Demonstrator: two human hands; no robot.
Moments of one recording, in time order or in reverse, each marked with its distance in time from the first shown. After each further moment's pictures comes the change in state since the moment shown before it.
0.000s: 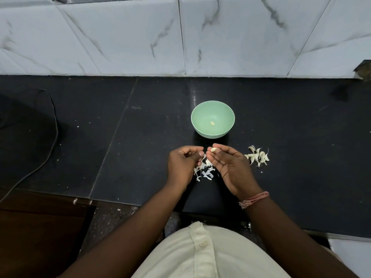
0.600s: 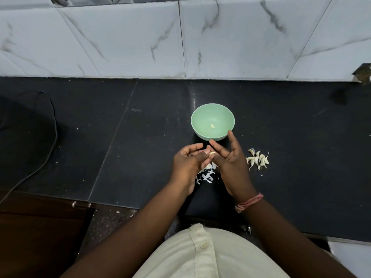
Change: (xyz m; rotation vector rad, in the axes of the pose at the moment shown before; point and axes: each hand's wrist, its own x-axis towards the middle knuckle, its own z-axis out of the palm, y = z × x) left_hand -0.001 0.013 0.015 -0.474 -0.061 -0.252; right_hand -0.002 -0.002 0.012 -0.356 -0.027 -0.190
